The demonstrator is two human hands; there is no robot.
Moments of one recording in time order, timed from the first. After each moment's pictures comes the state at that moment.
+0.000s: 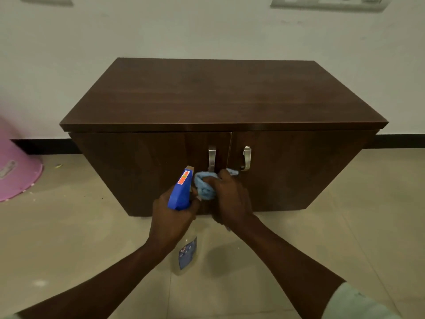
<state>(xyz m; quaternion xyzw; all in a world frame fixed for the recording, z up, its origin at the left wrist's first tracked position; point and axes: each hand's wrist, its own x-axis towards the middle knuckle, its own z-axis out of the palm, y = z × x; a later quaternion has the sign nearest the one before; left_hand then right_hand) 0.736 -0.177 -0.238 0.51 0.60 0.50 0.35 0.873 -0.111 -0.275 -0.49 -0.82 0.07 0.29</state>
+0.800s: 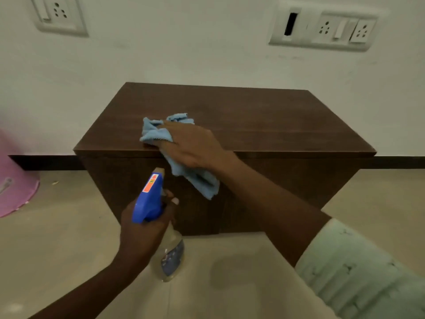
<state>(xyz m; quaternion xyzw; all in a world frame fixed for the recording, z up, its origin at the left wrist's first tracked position) 0.689 -0.182 -0.193 0.48 0.56 0.58 0.35 0.791 -0.036 -0.106 -0.38 -0.92 0.03 0.12</state>
